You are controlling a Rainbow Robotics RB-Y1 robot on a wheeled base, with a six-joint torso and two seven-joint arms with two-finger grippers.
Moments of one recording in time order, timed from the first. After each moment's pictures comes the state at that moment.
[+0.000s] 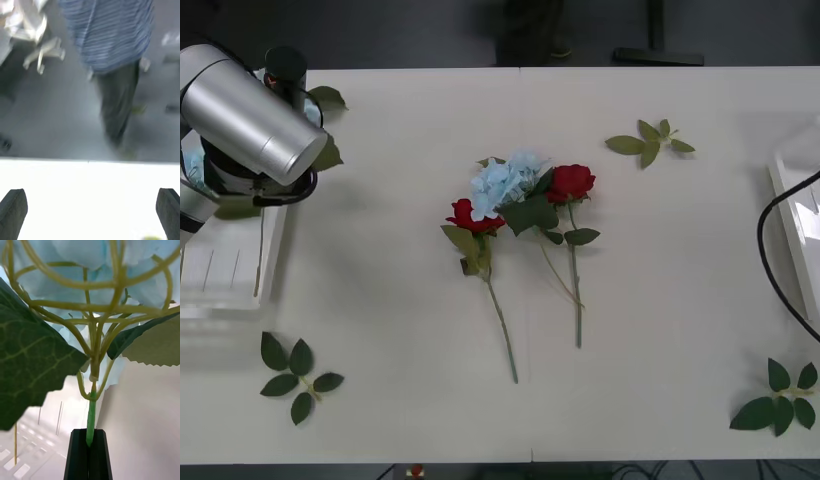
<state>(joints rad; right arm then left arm) -1.06 -0.59 0.06 -1.60 -0.62 1.30 1.13 -0.70 0.70 -0.42 -1.59 0.25 1.73 -0.88</state>
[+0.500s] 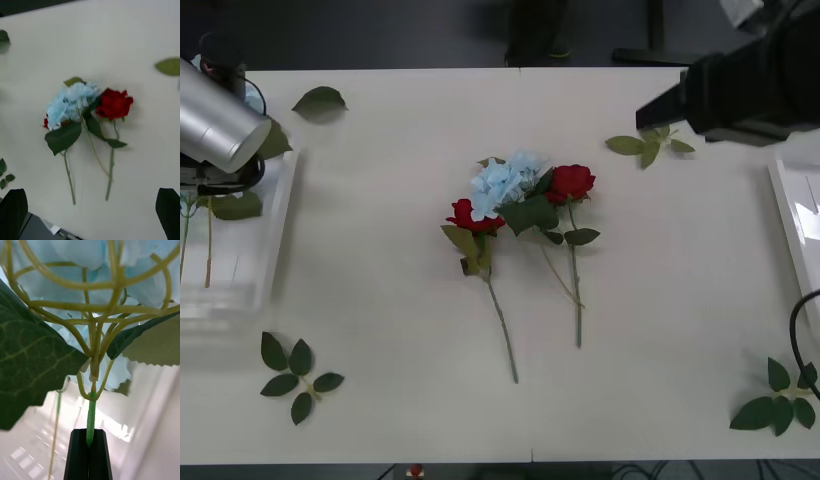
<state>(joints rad) -0.67 -0.64 -0.11 -2.08 -1.06 1.87 0.98 -0.70 0.84 -0.40 -1.50 0.29 1.62 -0.88</state>
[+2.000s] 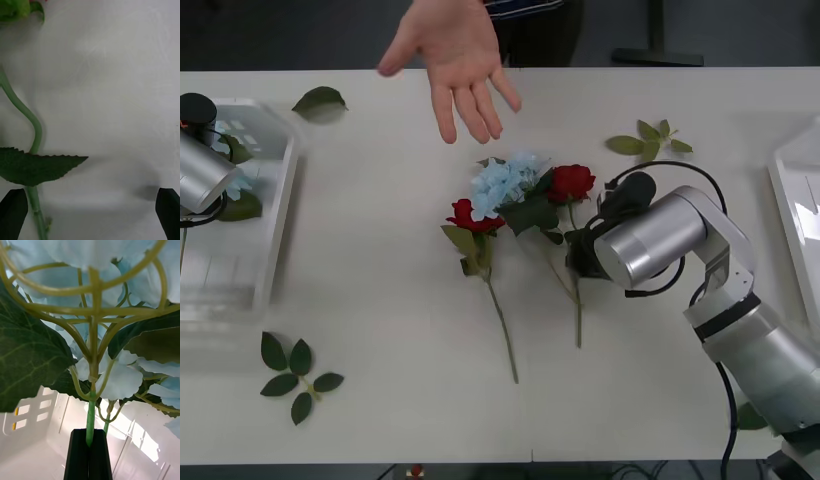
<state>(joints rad) -0.46 -0.34 0.42 -1.53 -0.25 1.32 0.96 -0.64 0.90 -0.47 -1.29 0.26 1.39 -0.88</state>
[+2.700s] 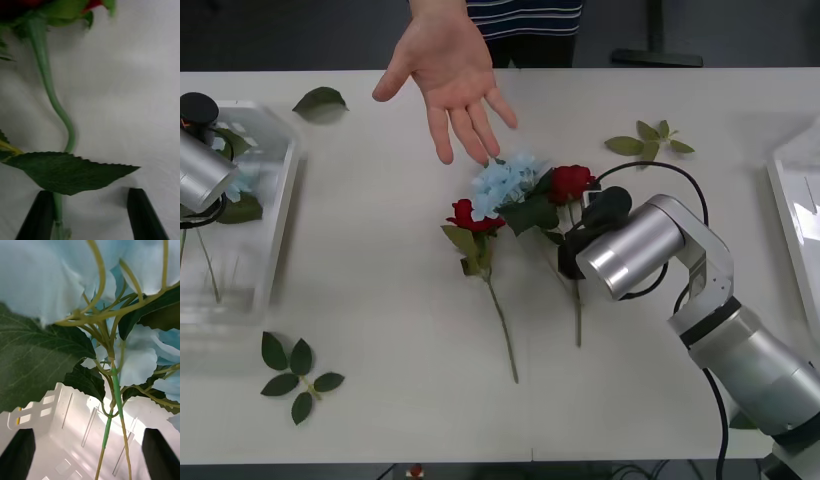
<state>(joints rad) -0.47 -0.32 0.50 -1.49 -0.19 1.26 0.96 -0.64 0.90 -0.47 -1.30 0.26 1.43 -0.88</state>
